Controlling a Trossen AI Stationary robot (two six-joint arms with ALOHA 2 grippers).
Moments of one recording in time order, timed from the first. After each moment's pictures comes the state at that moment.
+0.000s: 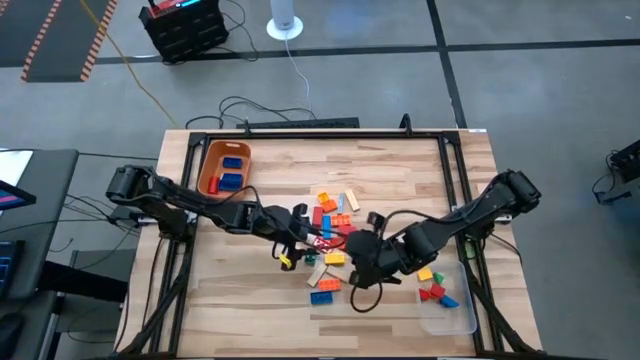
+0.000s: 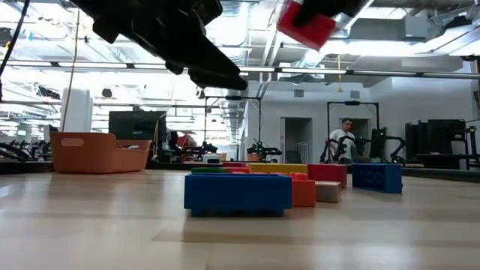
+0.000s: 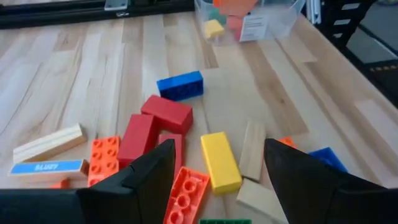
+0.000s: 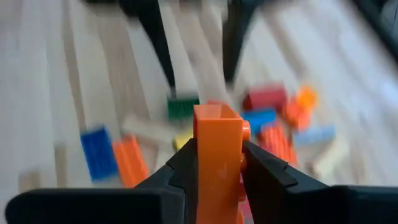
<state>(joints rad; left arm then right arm) -0.14 1.54 0.84 0.25 -0.01 0.04 0.46 1.64 1.41 -0.76 0.57 0.56</state>
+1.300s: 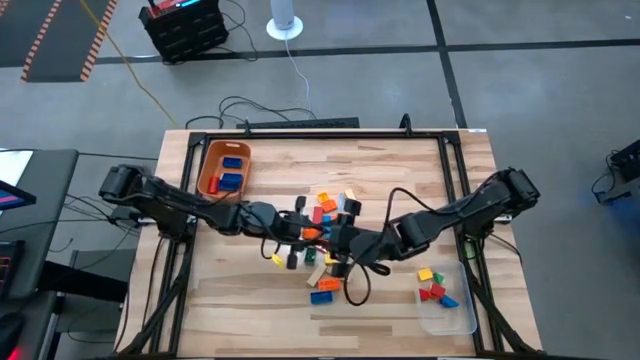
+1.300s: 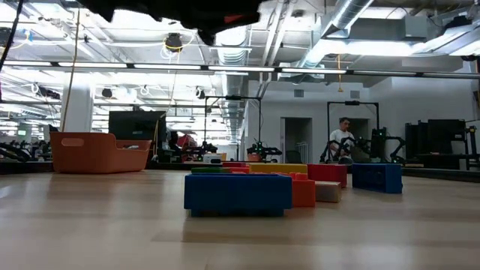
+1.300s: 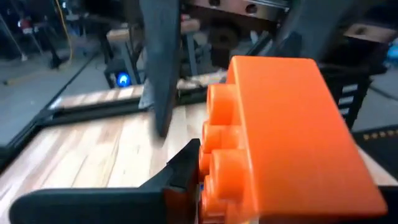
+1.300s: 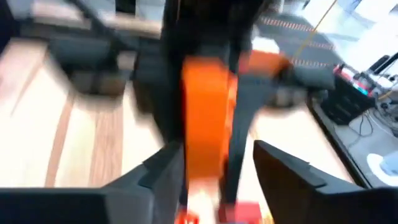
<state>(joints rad) -0.18 1.46 0.84 0.48 -0.12 0.11 0.39 1.63 1.36 -0.32 0.63 0.09</state>
